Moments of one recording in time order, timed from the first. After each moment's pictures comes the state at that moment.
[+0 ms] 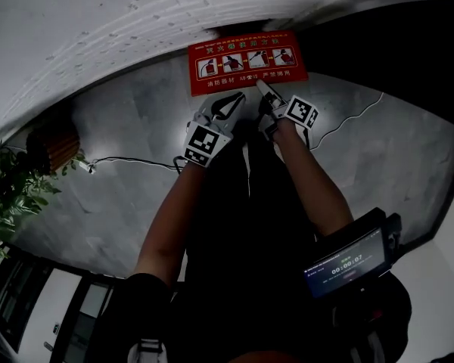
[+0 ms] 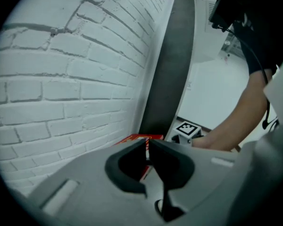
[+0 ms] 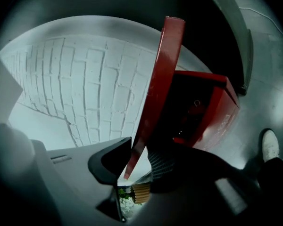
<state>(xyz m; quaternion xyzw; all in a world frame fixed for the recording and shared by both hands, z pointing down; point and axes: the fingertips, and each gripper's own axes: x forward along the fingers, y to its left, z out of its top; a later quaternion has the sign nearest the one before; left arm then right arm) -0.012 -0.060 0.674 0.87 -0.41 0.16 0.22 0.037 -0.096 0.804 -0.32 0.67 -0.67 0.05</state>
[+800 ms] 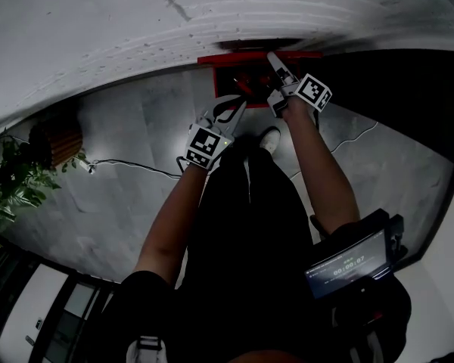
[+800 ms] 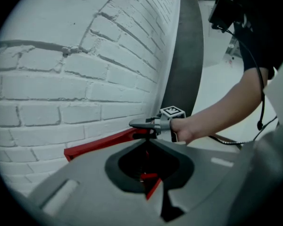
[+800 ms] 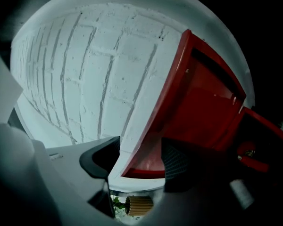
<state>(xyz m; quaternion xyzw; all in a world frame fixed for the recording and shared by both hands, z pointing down) -0.073 -0.095 0.626 0.86 -0.45 0.12 0.21 -0.025 -0.241 0.704 -0.31 0.75 -0.58 0.08</state>
